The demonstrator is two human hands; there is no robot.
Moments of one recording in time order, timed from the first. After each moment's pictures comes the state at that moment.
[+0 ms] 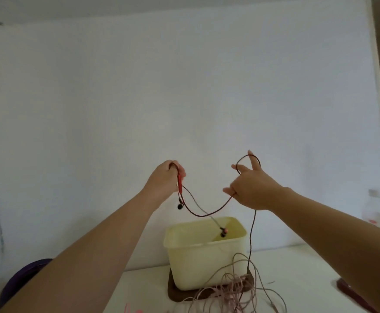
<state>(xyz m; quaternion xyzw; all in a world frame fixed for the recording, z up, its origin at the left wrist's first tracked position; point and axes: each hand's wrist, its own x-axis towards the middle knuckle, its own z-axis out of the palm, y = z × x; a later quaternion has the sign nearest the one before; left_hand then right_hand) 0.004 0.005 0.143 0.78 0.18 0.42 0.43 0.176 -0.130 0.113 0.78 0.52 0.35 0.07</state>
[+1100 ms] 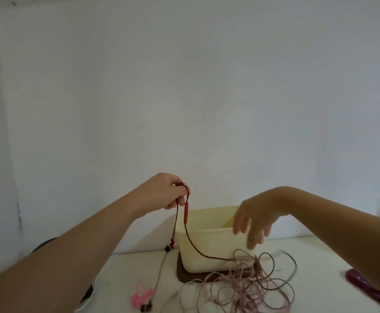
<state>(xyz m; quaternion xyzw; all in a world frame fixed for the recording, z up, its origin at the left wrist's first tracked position) -0.055 0.005 0.117 0.89 0.22 0.25 0.33 0.117 -0.139 0.100 0.81 0.56 -0.20 0.02</state>
